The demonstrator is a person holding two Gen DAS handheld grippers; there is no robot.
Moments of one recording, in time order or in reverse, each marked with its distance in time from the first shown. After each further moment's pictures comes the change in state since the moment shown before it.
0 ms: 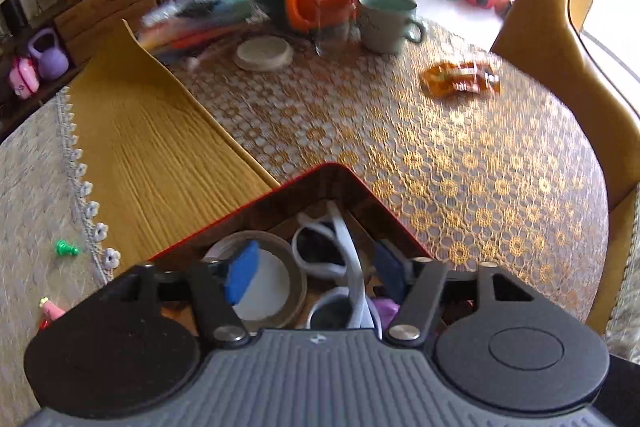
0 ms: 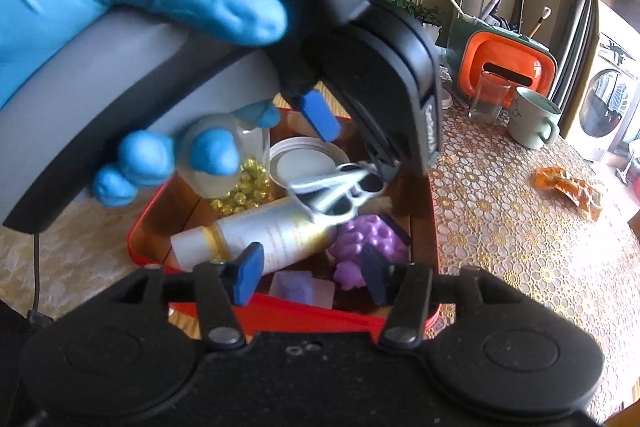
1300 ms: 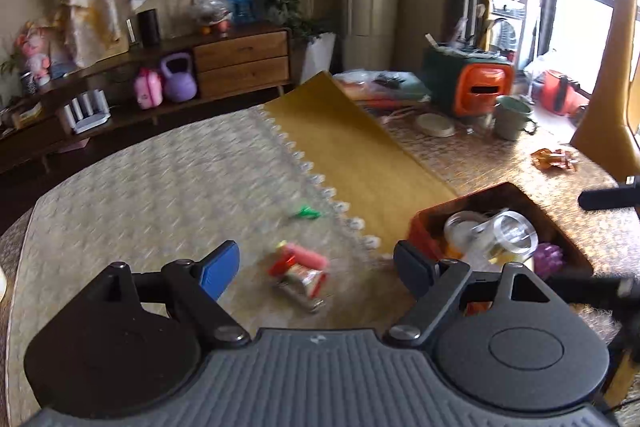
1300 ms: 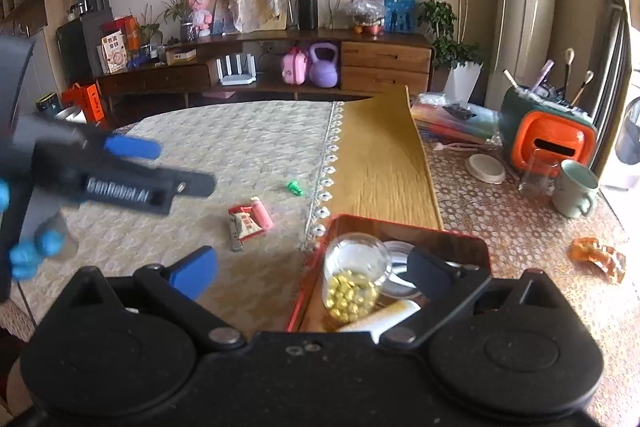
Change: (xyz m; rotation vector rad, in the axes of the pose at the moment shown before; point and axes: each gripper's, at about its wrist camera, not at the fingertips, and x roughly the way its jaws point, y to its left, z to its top) left arm -0.155 0.173 -0.131 -0.195 -0.272 0.208; right arm -0.041 0.059 0.091 0.004 -0.058 0.138
